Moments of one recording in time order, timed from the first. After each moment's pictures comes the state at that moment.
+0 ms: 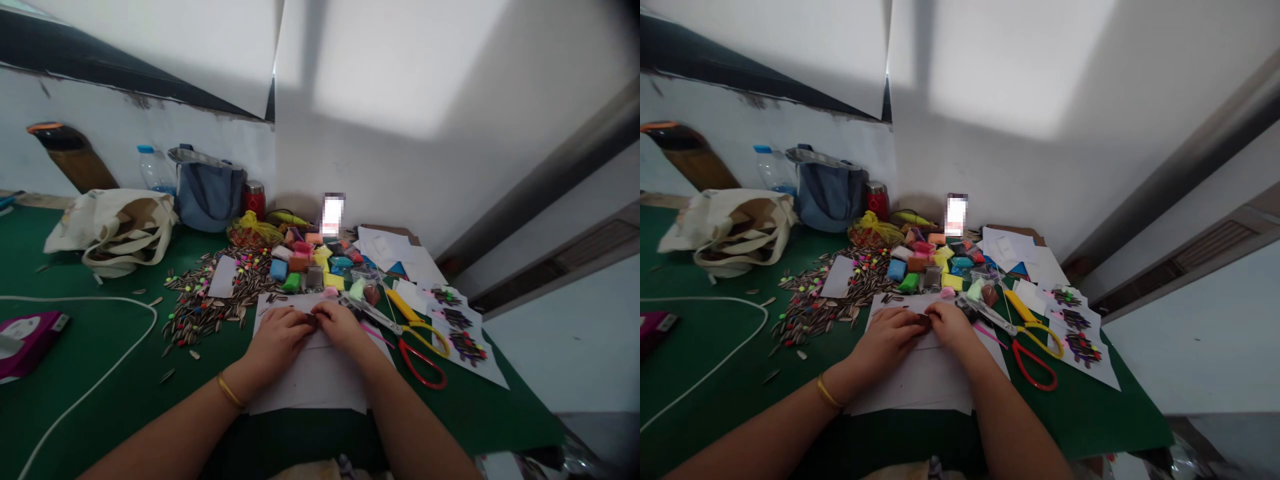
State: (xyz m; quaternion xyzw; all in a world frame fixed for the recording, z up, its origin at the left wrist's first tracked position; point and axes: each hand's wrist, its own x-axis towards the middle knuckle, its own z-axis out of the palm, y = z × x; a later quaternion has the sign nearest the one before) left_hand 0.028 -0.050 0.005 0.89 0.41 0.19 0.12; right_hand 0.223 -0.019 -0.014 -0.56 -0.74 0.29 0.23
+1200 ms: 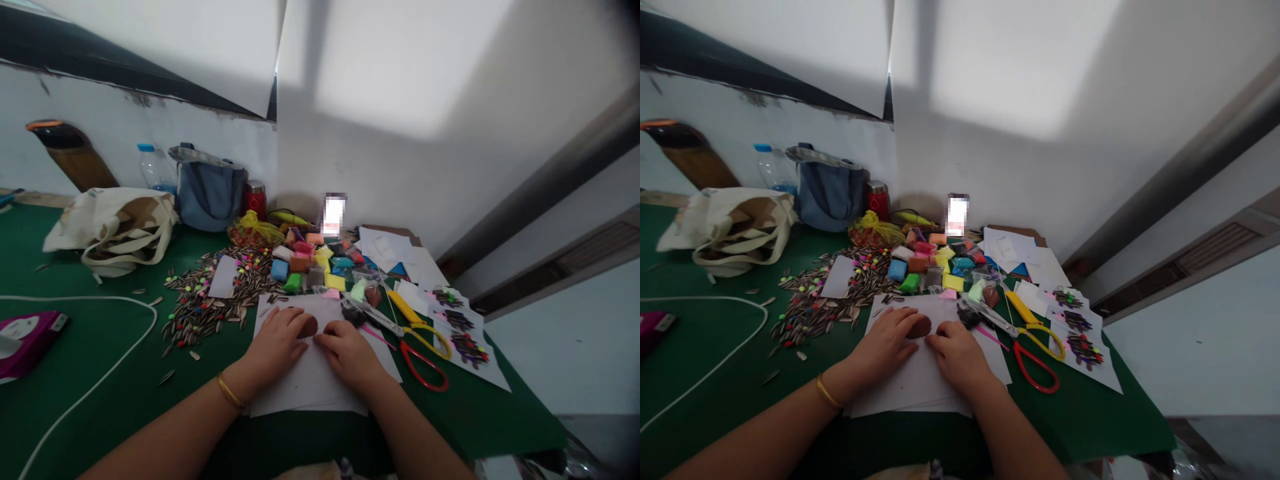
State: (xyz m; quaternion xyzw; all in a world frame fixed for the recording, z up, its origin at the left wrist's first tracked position) left_hand 0.023 -0.047 -0.014 0.87 0.43 0.20 0.13; right_hand 0.235 -0.081 -0.008 -0.49 -0.84 0.12 0.20
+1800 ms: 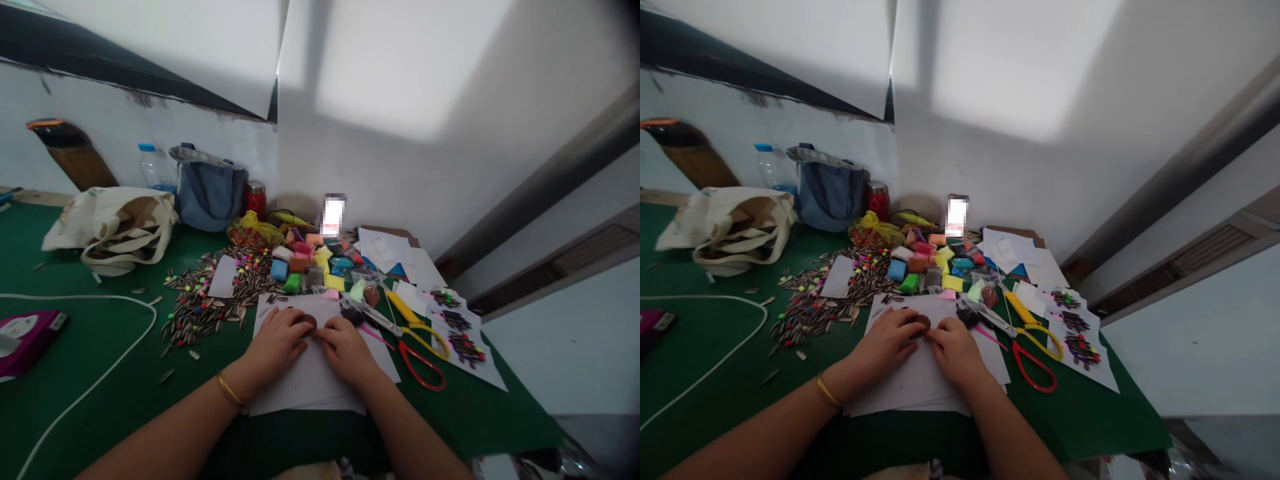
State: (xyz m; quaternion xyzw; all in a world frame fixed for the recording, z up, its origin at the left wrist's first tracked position) left_hand 0.023 -0.047 -0.008 0.88 0.40 0.20 0.14; right_hand 0.231 -0.074 -0.016 -0.52 -0.81 0.15 0.23
